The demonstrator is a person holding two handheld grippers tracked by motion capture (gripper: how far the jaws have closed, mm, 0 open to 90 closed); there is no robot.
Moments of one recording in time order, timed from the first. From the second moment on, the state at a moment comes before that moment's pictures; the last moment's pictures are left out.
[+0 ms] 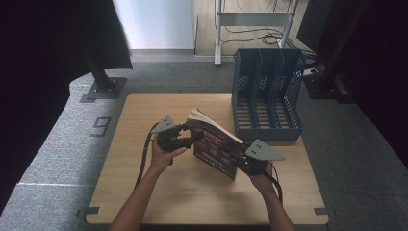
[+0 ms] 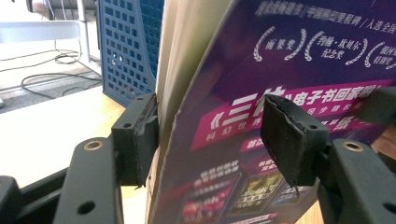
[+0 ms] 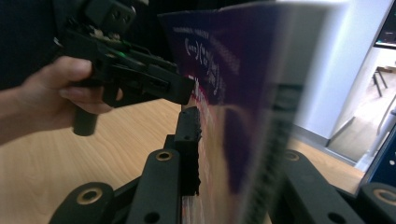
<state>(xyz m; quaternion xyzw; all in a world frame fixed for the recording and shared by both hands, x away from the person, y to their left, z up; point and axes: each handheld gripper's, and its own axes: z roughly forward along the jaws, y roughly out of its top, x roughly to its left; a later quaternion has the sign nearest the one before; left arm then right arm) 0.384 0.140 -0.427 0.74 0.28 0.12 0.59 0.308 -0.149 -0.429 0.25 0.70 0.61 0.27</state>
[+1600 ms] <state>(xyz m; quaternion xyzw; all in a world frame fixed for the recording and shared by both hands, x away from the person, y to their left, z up) 0.345 0.160 -0.456 0.75 0.33 0.14 0.56 0.323 -0.138 -0.433 0.29 0.69 0.61 0.26</state>
